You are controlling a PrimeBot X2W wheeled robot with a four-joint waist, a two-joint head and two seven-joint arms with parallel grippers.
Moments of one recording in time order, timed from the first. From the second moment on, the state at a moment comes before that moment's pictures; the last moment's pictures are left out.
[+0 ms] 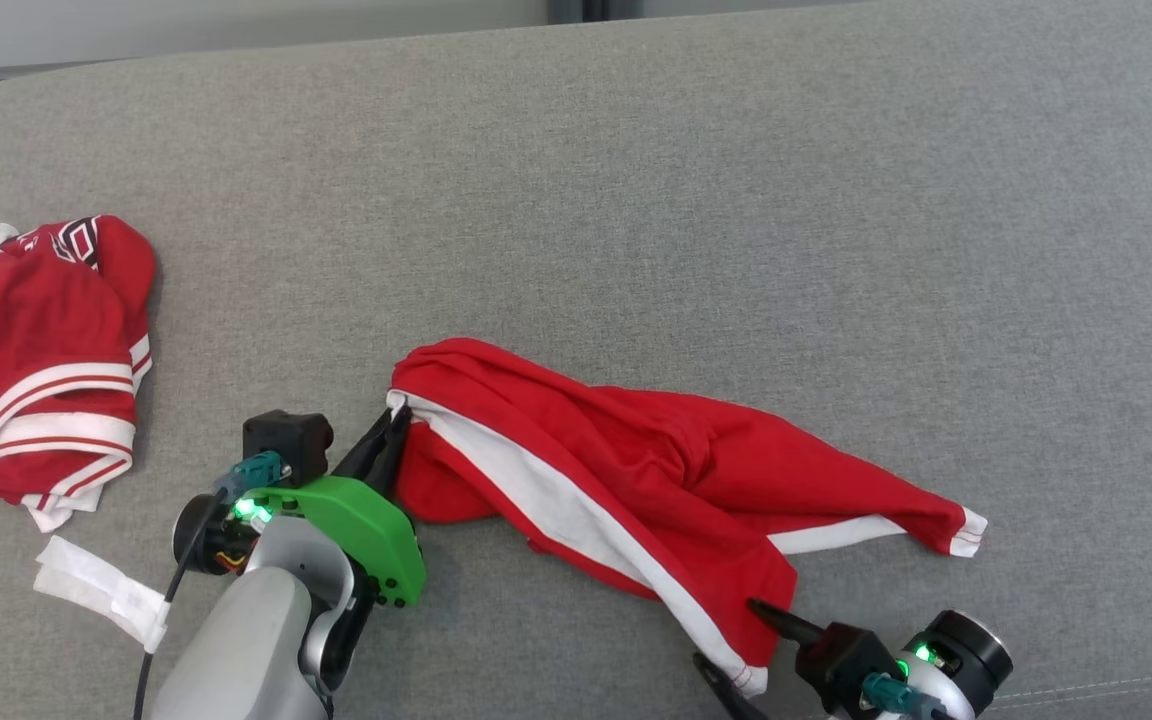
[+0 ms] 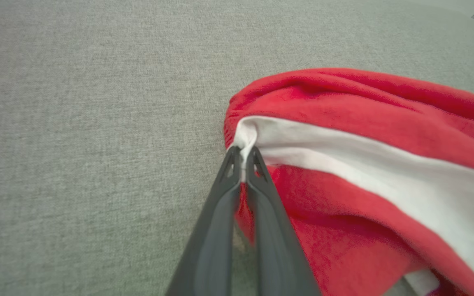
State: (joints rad) left arm -0.40 0.17 -0.42 0.56 -0.51 -0.09 -0.03; right arm 0.06 -0.33 0.56 -0.05 0.12 0.13 0.13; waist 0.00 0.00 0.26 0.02
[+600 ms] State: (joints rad) left arm -0.39 0.23 -0.39 0.23 -0.47 -0.01 -0.14; right arm -0.06 -0.22 0.17 -0.18 0.11 0.13 -0.04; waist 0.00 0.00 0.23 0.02
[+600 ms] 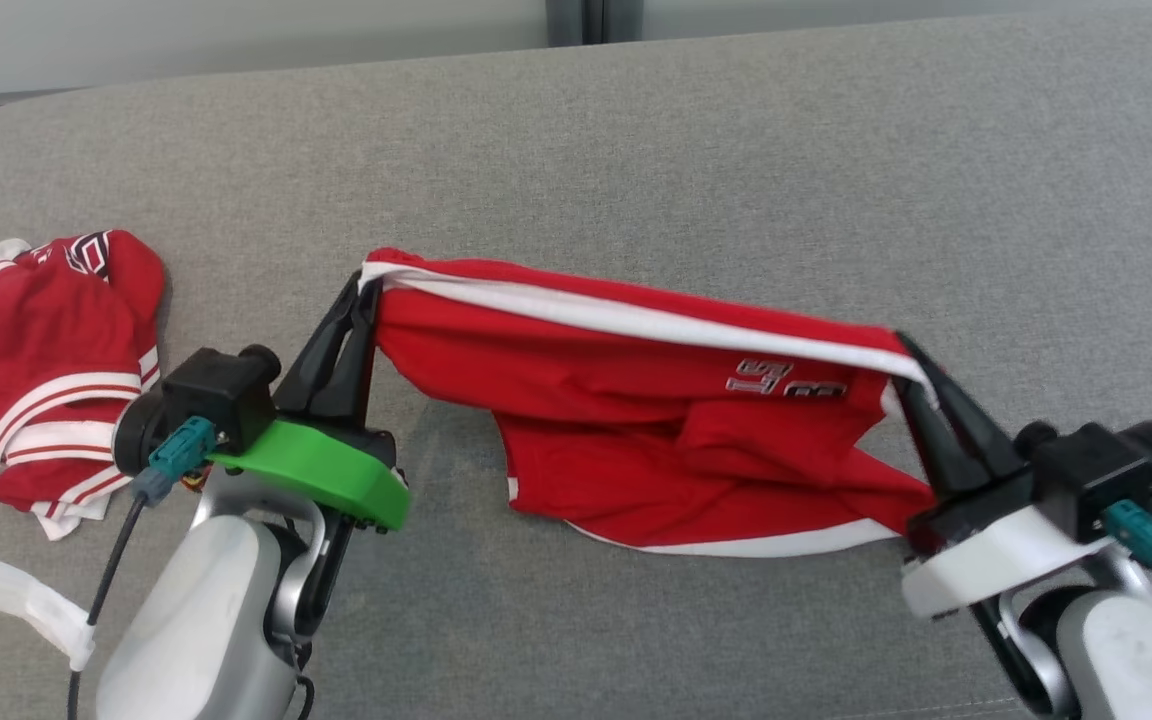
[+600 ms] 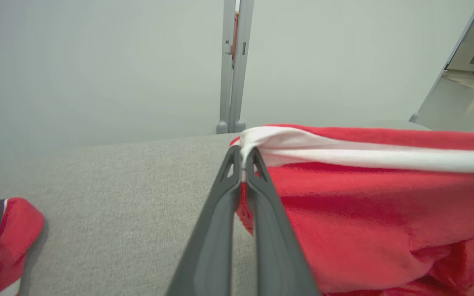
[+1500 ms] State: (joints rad) left arm -0.83 0.21 -0.35 0.21 -0.48 -0.04 -0.08; right arm -0.71 -0.32 0.09 0.00 0.24 0.13 0.01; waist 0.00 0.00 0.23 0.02
